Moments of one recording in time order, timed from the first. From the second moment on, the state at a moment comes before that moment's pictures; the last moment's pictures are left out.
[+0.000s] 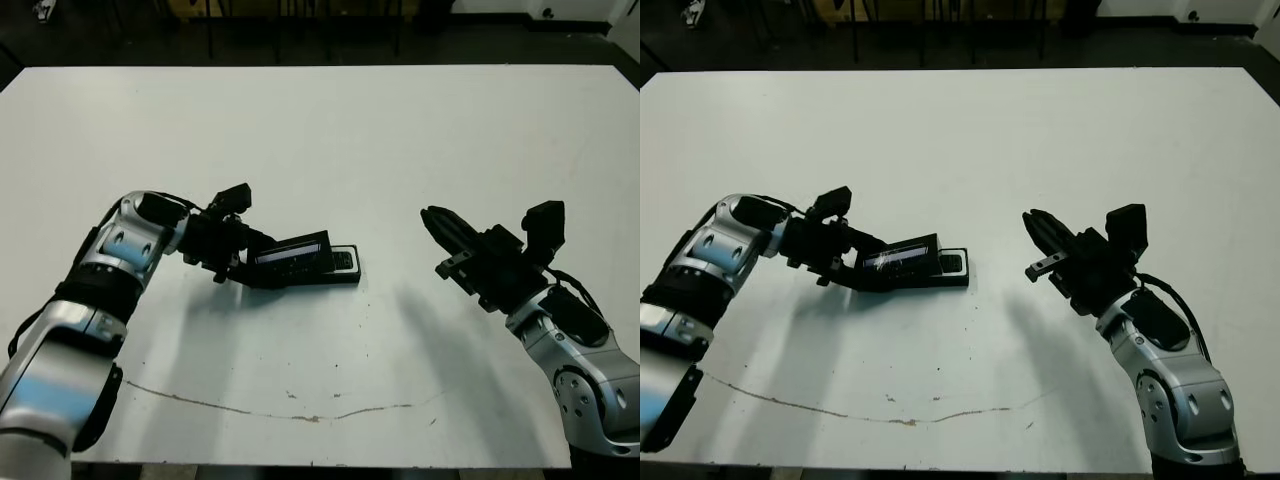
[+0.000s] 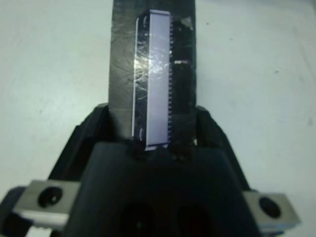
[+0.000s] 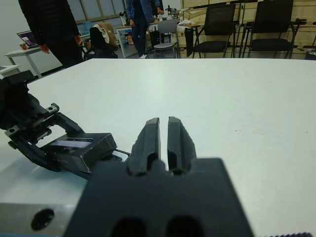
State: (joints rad) left arm -0.69 0.49 -0.34 0.57 -0.01 0.16 -1.36; right arm -0.06 -0.37 -0.06 -0.42 0.46 0.53 0.37
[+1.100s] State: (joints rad) left arm -0.95 0.32 -0.49 0.99 0.08 0.00 -1.37; right arm -0.04 -0.37 -0.06 -0.41 0.46 0.52 0.36
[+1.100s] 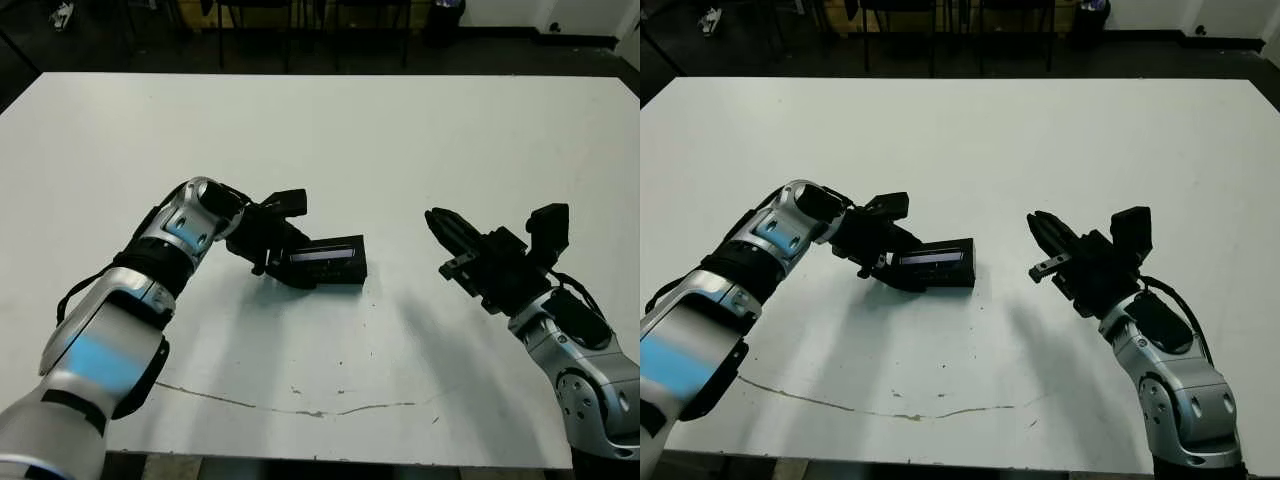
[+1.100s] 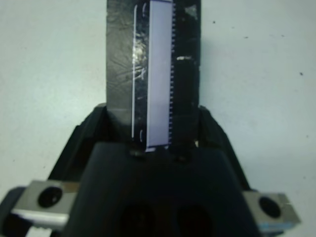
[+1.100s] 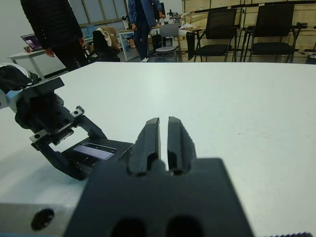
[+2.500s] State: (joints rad) left arm -0.98 0.29 -0.56 0.95 0.19 0.05 -1.37; right arm -0.04 -0.36 -0.05 -0.42 0.46 0.53 0.35
